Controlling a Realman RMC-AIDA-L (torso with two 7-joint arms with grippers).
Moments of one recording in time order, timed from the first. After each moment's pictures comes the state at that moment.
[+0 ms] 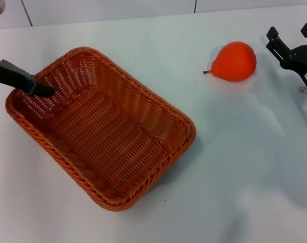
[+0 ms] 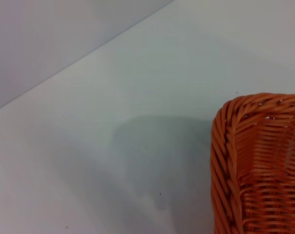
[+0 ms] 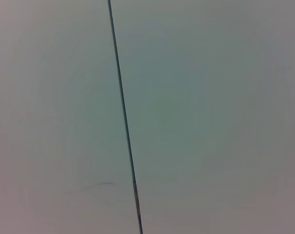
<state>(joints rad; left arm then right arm) -0.79 -2.03 0.87 0.85 2.67 1.28 -2.11 0.41 2.10 -1.58 -0.11 0.06 -1.19 -2.75</state>
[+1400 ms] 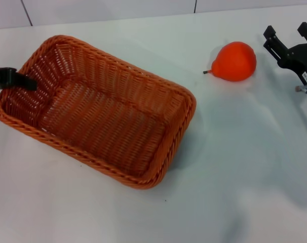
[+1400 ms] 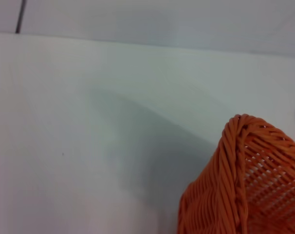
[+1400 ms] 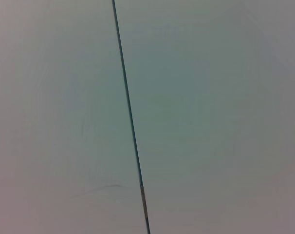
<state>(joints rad) -0.77 -1.97 0.49 0.82 2.63 1.51 -2.34 0.42 2.10 -1.59 -0.11 0.06 -1.20 -2.73</state>
